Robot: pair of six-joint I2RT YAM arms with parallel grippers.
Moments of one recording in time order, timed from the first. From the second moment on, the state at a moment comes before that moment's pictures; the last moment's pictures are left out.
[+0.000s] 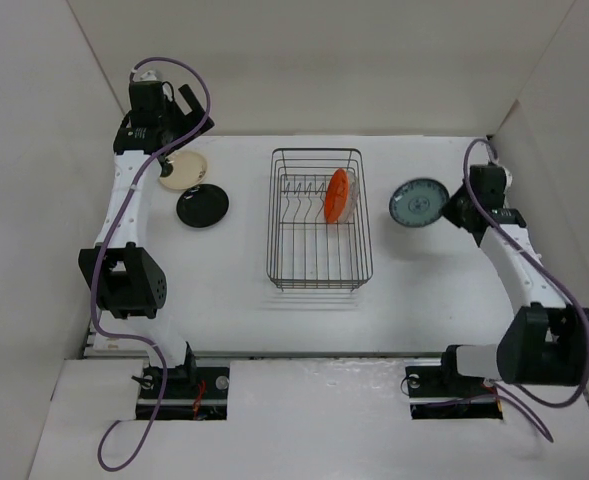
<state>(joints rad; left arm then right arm) 0.01 1.75 1.83 -0.60 0.09 -0.52 -0.09 1.33 0.98 -0.41 0.09 0.60</state>
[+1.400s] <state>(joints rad) 0.02 1.75 1.89 -0.71 -0.01 -0.52 0.78 2.18 2.38 -1.21 1.17 0.44</state>
